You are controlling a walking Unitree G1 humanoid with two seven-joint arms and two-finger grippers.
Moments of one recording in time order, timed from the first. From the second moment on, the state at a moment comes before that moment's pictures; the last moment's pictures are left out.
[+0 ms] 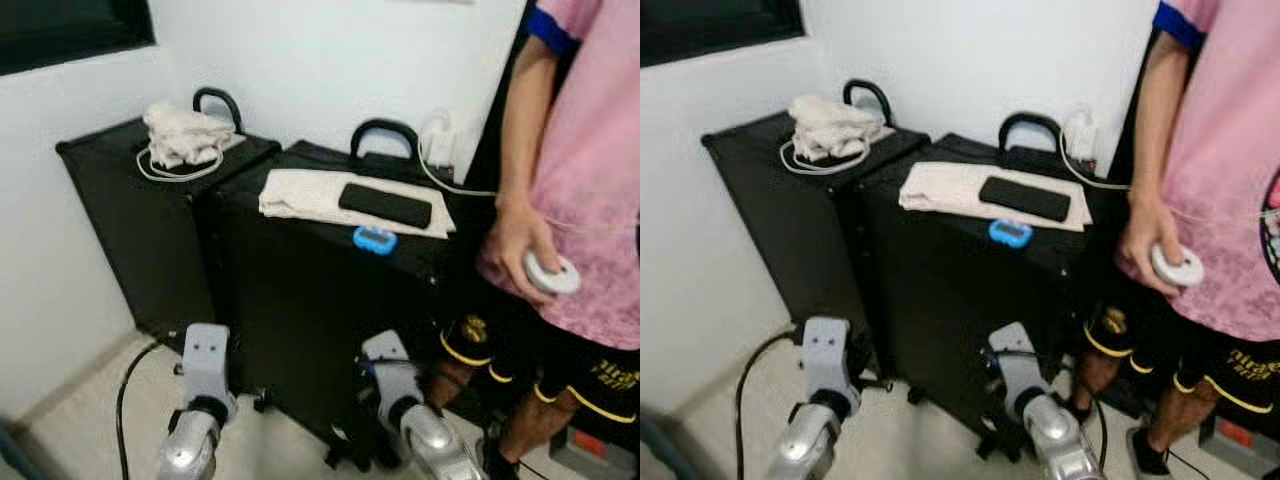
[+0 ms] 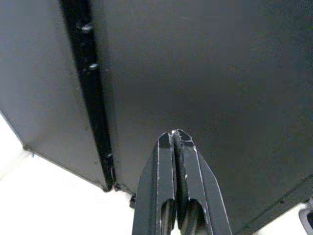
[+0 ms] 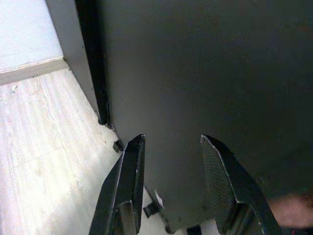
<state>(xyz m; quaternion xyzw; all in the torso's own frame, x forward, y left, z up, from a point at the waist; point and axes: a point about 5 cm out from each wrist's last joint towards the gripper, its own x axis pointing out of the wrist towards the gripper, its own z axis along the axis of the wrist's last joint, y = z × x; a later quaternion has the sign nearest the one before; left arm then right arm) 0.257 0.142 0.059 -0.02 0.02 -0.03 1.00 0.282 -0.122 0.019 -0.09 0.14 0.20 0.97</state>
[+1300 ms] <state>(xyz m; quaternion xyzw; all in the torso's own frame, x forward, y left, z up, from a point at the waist) 0.253 0.151 0.050 -0.02 0.04 -0.02 1.00 0.280 -0.107 0.018 -0.10 0.14 0.23 0.96</state>
